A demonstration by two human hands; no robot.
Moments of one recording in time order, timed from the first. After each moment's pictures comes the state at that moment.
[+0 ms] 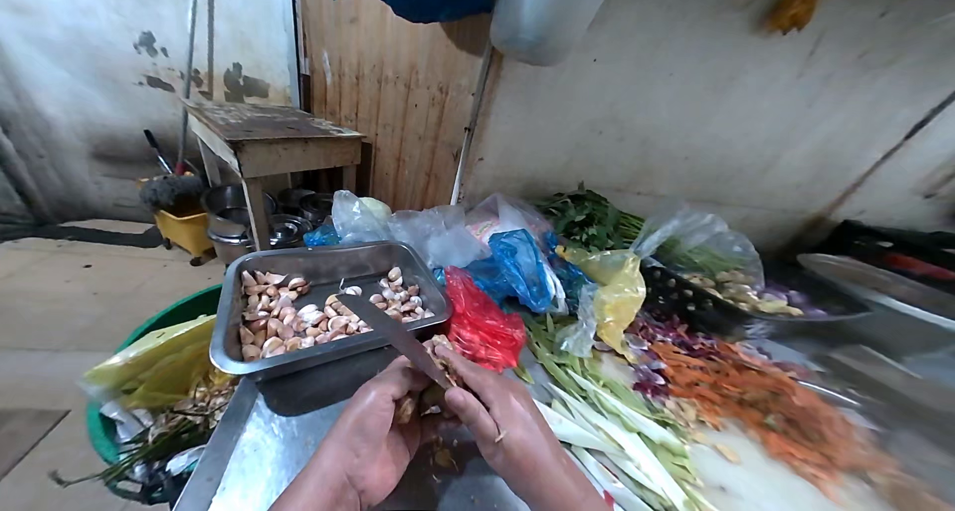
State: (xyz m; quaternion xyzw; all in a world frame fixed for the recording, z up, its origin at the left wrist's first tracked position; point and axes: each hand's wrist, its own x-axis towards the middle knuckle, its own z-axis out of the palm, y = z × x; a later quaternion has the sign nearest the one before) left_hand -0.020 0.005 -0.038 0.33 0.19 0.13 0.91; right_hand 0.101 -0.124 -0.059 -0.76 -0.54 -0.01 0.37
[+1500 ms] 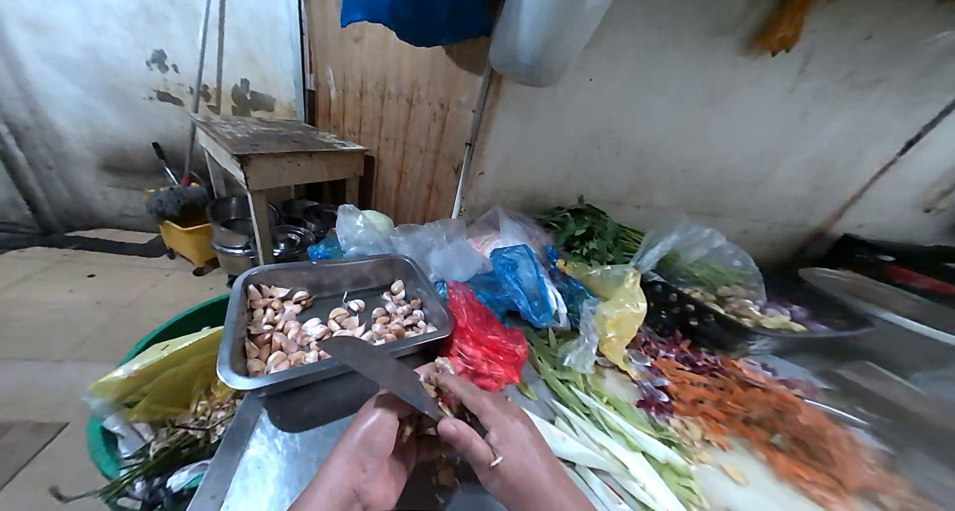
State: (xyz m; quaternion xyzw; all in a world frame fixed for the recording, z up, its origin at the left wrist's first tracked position) left_hand -0.022 0.002 -0.033 0.34 0.24 0.14 0.90; right_hand 0.099 -0.126 -0.058 -0.77 -0.54 0.03 0.35
